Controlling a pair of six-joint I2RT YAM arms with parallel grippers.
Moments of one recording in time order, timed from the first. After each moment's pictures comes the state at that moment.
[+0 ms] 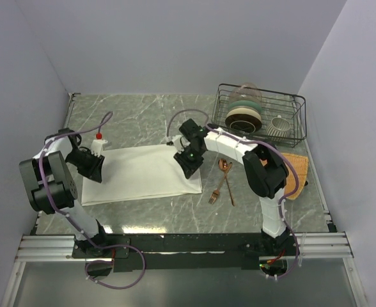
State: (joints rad) left arm 0.35 1.70 1.11 -0.97 0.44 0.89; right arm 0.68 2.02 1.54 -0.82 -0.38 -0.19
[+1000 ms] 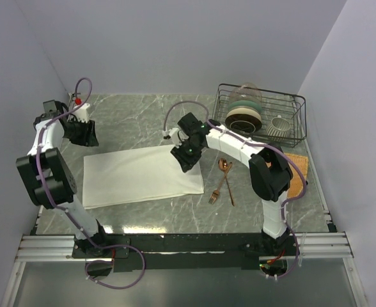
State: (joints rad) left arm 0.36 1.75 1.40 -0.78 0.52 0.55; right arm 0.69 1.97 1.57 -0.82 -0.34 -0.24
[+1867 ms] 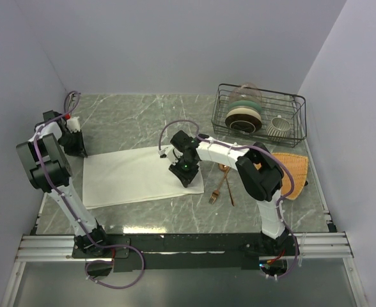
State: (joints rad) left arm 0.44 2.03 1.46 -0.70 0.32 0.29; right arm 0.78 2.04 1.46 -0.76 -0.29 -0.21
